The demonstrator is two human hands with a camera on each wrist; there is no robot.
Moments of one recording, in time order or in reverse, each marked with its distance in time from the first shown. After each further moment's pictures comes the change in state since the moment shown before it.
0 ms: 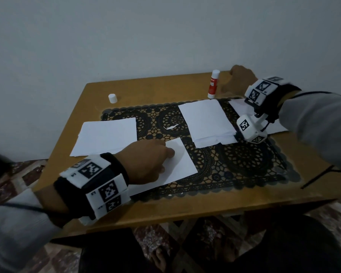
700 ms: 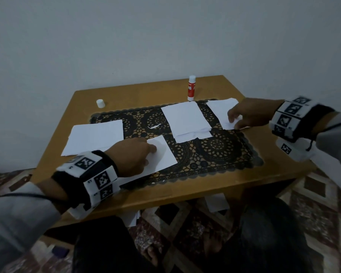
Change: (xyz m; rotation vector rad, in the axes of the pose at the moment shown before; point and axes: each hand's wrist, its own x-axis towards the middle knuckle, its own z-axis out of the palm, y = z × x) left_hand -0.005 0.010 0.004 0.018 0.016 -0.090; right_hand -0.106 0.083 -0.042 -0.500 -0.400 -0.452
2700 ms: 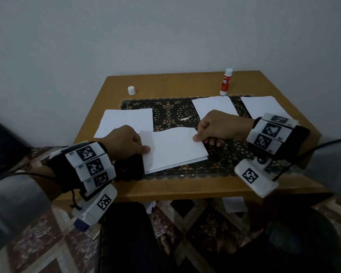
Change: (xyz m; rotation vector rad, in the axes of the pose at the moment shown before) left_hand -0.045 -0.056 0.006 -0.671 0.025 -0.518; right_hand 0.037 -0.163 -0.006 0.906 -0.094 -0.037
